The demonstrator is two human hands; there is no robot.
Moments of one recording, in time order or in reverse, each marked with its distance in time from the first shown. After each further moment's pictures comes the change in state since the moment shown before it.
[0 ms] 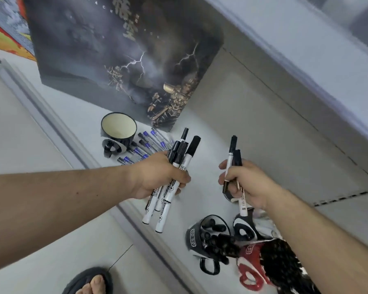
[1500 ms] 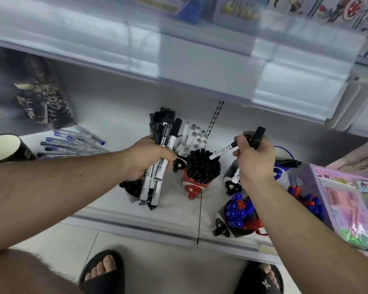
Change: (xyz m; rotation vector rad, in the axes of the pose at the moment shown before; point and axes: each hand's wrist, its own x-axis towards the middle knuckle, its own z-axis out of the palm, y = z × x) left_hand 0.007 -0.021 0.219 0.478 -0.235 -0.089; right_hand -0.158 0.183 -0.136 0.642 1.017 -0.202
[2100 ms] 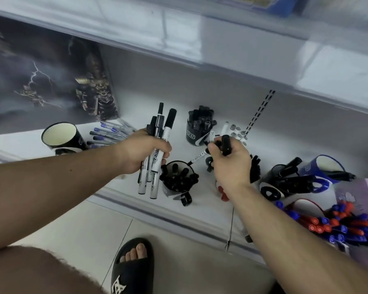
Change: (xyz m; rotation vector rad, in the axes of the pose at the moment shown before) left_hand -0.038 -0.018 -0.081 -0.106 0.169 -0.041; right_hand -0.068 0.028 0.092 -0.266 -0.313 -0.150
